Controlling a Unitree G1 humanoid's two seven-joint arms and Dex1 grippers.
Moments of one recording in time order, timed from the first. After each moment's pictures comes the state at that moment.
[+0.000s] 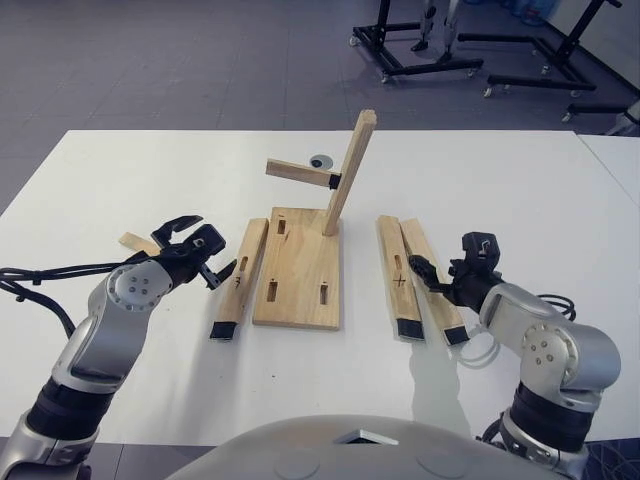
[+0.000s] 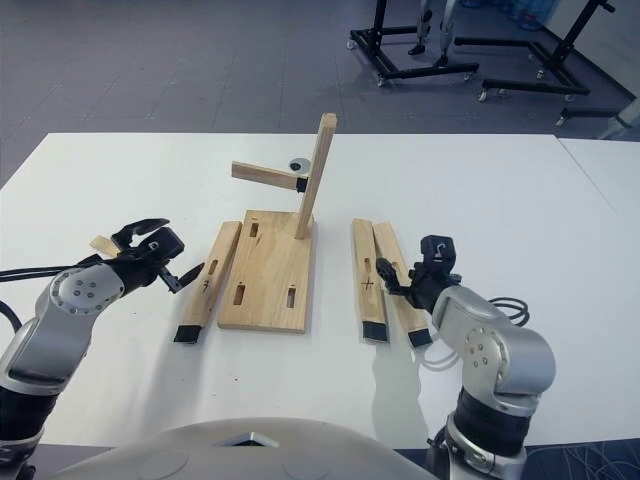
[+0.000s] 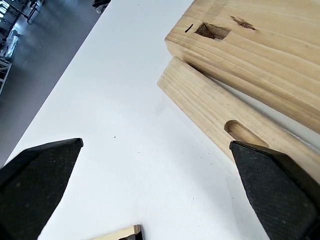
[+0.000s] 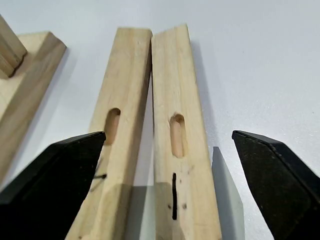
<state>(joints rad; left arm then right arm) 0.02 0.69 -0.12 -0.47 0.18 0.66 -0.56 0.03 -0.23 -0.29 -0.64 0.43 1.38 0.09</state>
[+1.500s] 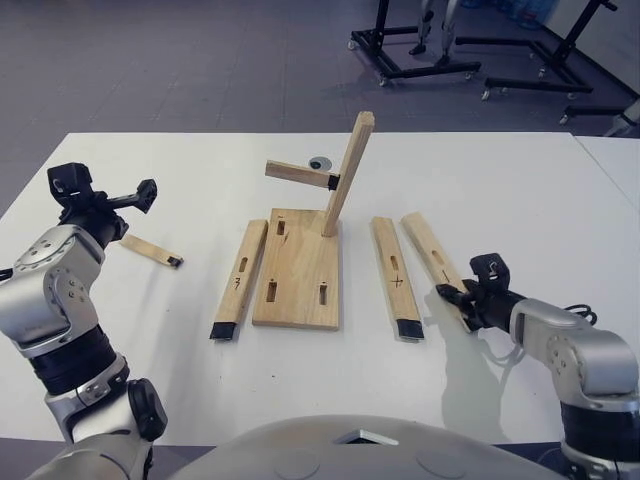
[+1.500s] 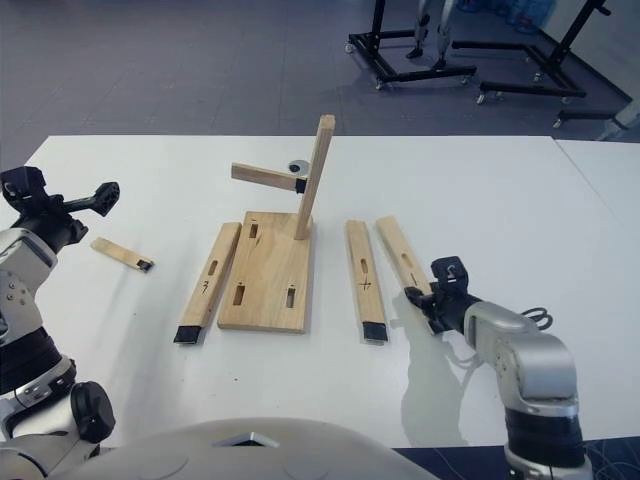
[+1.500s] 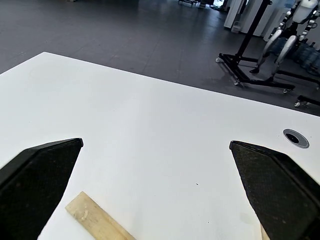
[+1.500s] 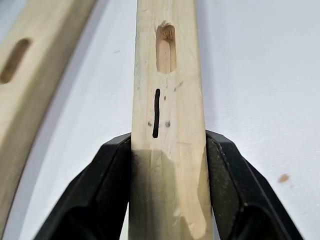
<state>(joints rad) -0.29 0.38 0.57 -0.32 -0.27 1.10 -0.24 0.06 -0.53 -0.27 -0.34 0.40 1.15 0.35</state>
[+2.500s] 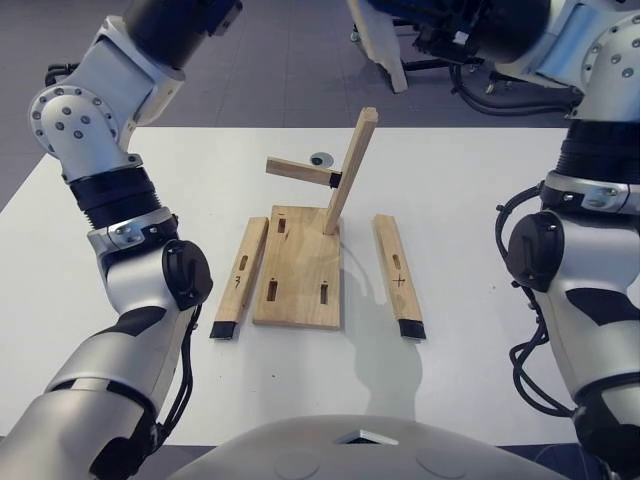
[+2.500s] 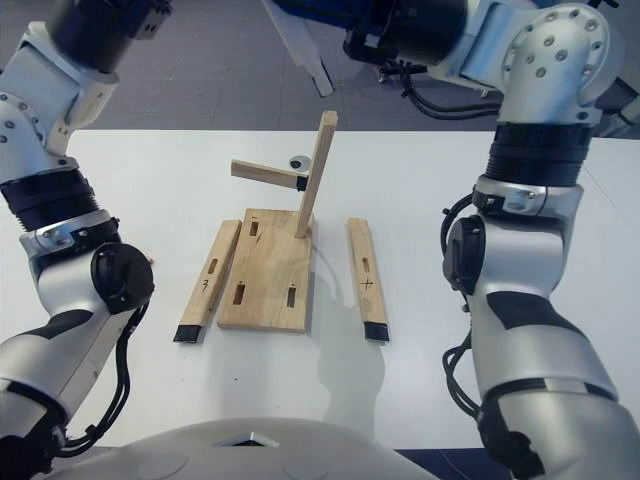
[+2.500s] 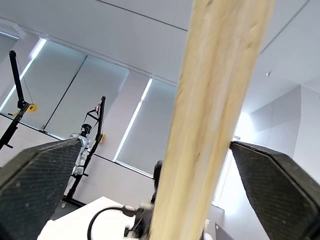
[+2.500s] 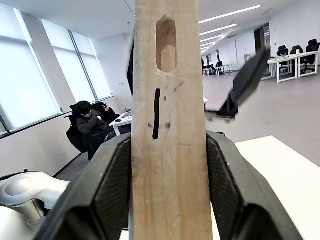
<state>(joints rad) -1.11 0.23 0.52 0.20 -1.21 1.05 -0.51 -1.22 -0.44 -0.18 0.28 0.88 1.19 1.01</state>
